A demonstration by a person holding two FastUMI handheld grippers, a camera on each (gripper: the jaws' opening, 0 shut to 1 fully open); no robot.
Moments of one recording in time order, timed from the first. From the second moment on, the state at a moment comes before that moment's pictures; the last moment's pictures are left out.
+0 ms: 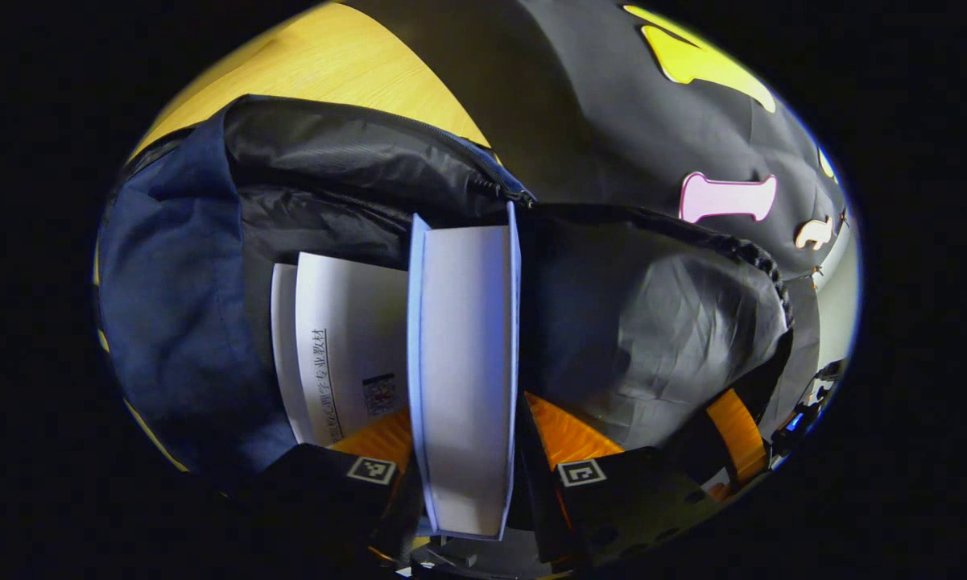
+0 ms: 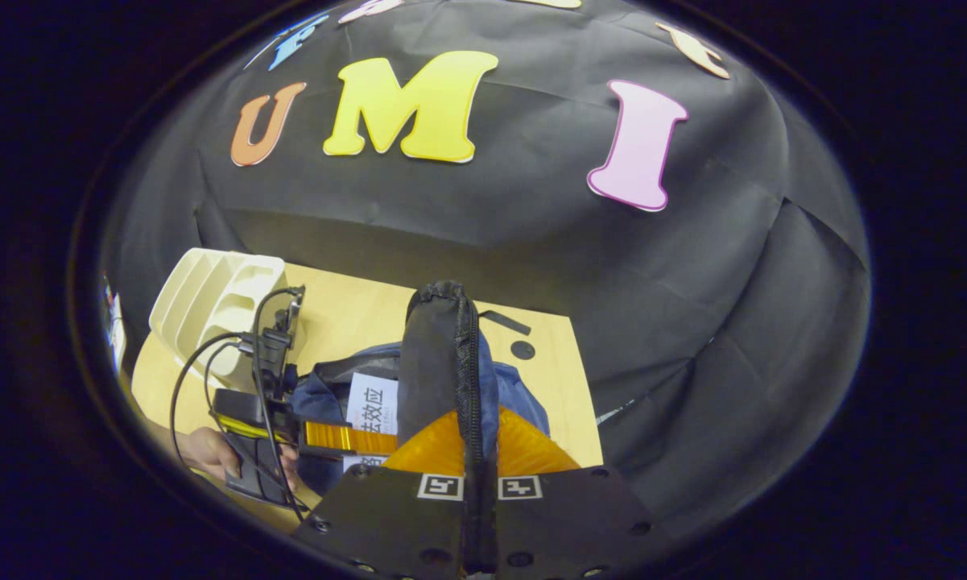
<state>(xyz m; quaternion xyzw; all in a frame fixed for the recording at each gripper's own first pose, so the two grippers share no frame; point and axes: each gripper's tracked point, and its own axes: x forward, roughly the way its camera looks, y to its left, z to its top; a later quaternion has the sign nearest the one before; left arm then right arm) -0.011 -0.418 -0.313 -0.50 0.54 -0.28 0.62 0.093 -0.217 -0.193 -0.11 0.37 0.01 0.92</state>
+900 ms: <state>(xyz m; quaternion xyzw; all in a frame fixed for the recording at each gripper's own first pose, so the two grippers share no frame) -0.026 -0.285 -0.290 -0.15 0.62 -0.19 0.74 0.087 -0.185 -0.205 -0.08 0.37 0.02 0.92</state>
